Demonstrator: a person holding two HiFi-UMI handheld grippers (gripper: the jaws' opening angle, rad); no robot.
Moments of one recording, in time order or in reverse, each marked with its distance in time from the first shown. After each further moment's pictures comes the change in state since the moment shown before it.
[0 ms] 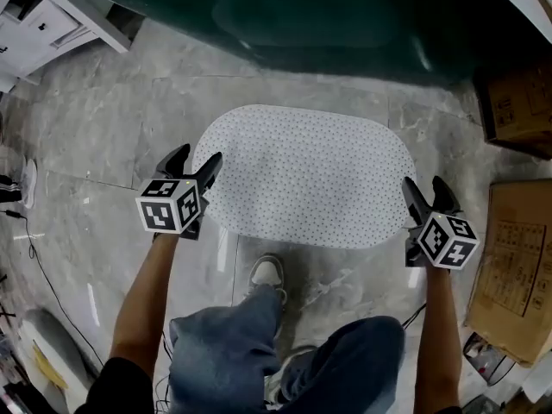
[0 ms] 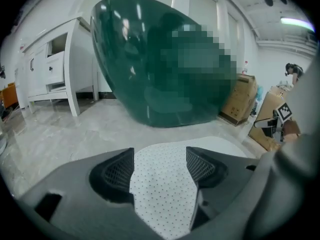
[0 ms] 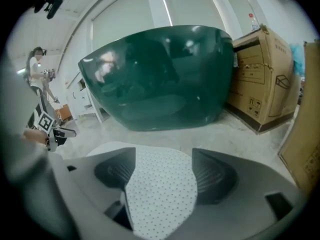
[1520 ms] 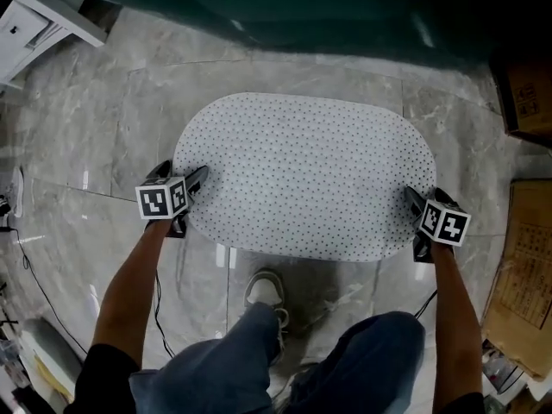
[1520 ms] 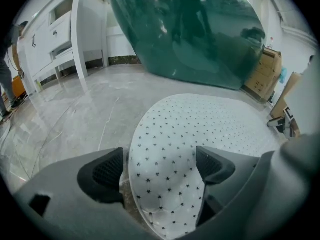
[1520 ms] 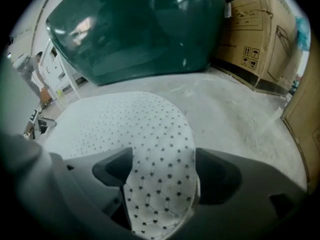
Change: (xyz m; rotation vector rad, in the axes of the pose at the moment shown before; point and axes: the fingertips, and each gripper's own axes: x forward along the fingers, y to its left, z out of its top) left arm 0.099 0.090 -0.161 -0.070 0.270 0.115; right arm 0.101 -0.103 -0.177 0.028 0.372 -0.161
